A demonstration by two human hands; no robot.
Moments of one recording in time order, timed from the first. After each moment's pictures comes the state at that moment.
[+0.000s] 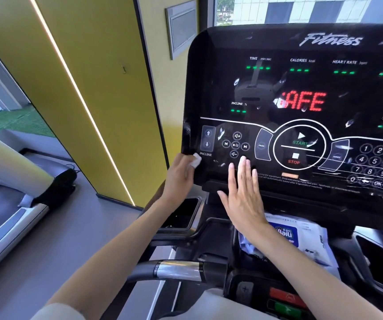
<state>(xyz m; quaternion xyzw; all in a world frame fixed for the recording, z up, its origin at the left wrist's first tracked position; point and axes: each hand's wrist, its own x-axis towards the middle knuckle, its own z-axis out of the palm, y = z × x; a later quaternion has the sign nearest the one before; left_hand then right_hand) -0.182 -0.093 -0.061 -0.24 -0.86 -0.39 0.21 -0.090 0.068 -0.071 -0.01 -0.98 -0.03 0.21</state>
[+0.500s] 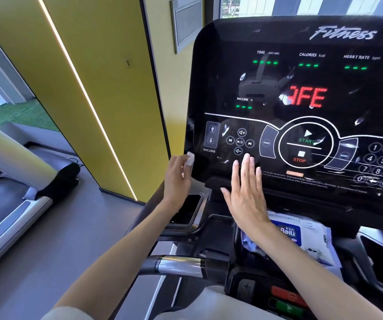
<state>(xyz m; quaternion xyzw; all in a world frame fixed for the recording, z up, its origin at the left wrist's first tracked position) -0.174 -0.100 -0.073 -0.17 -0.86 -0.44 0.22 -0.090 0.068 -0.072 -0.01 -0.98 -0.03 0.21</state>
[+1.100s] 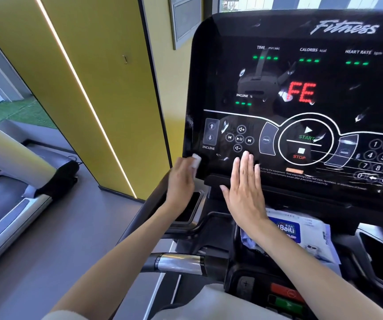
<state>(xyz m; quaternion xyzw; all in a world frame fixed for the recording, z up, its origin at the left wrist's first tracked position) -0.163 -0.092 -0.078 -0.19 -0.87 -0.41 0.20 -0.093 0.066 -0.074 -0.02 -0.98 -0.04 0.19</state>
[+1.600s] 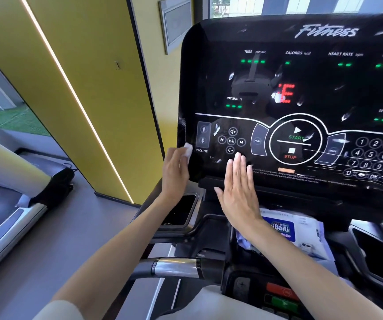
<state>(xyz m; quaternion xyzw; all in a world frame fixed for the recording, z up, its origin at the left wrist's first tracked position) -0.186 -0.086 -0.061 -0.18 -0.84 -0.43 0.27 -0.092 0.066 -0.073 -0.02 -0.98 -0.03 0.19</state>
